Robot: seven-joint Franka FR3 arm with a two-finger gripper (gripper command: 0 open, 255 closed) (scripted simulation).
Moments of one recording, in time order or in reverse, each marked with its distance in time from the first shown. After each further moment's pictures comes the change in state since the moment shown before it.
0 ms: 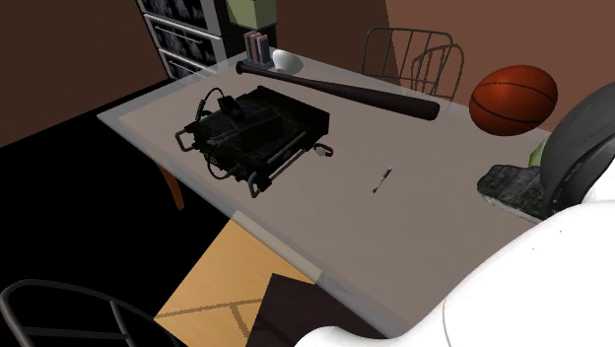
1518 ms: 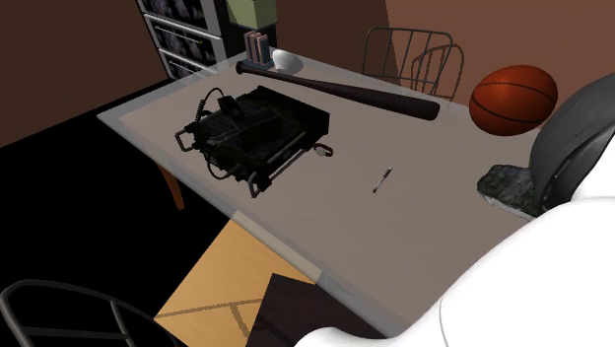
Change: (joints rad) arm 0.028 0.002 0.013 -0.305 0.001 0.304 0.023
